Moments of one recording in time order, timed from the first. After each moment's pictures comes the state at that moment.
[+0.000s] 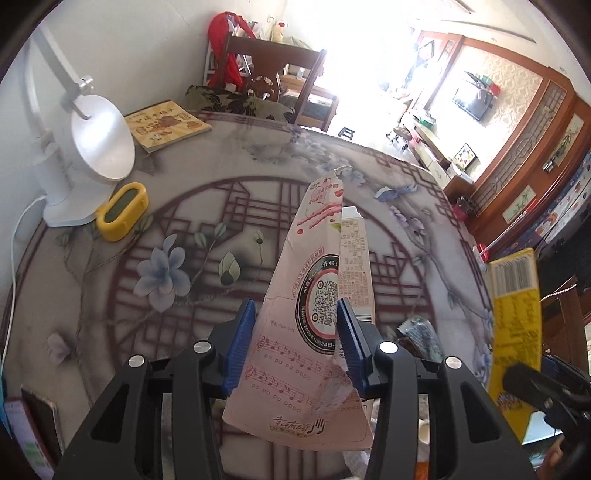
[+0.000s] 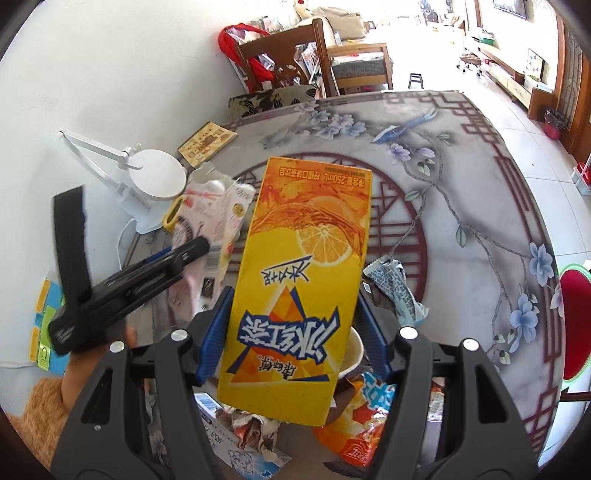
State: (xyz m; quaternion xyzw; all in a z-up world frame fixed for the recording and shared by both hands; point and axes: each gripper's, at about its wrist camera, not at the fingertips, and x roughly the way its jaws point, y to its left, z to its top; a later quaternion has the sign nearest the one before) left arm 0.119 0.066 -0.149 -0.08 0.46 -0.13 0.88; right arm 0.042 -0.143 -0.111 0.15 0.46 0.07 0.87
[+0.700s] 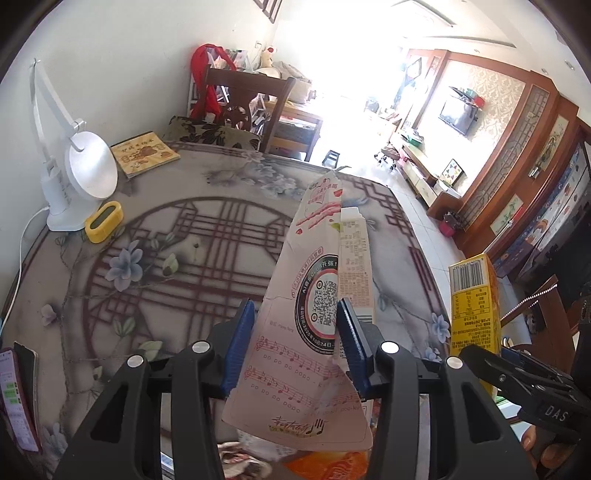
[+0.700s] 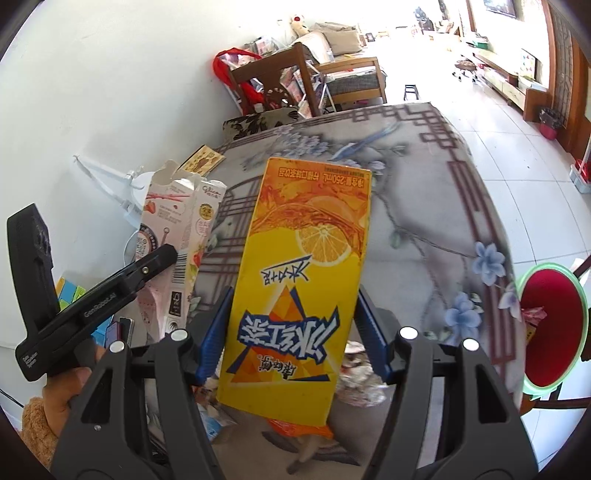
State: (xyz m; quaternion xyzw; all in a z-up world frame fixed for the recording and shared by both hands) left arm 0.045 -0.026 -0.100 -0.08 0.41 -0.14 0.90; right arm -0.010 -0.247 -0.097 0.18 0.43 0.07 0.88
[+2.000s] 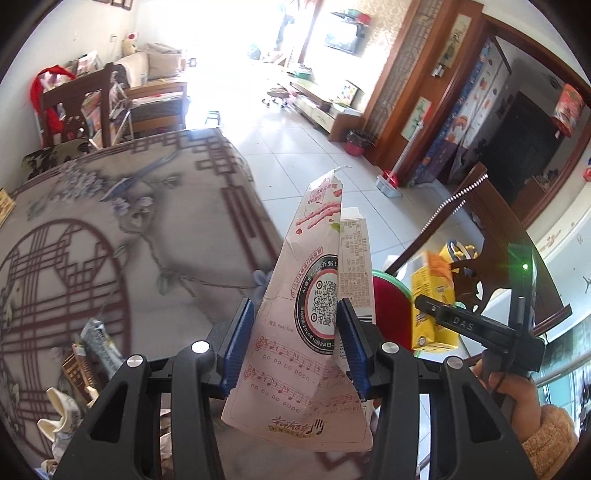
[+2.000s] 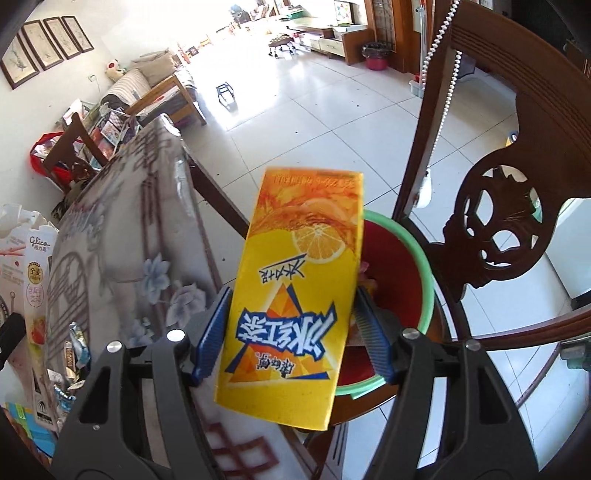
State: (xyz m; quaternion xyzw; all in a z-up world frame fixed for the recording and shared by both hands) left arm 0.007 -0.310 -0.114 0.04 0.45 -0.34 0.82; right arm -0.103 -0.552 -0.196 0.27 0.45 -0.23 0.82
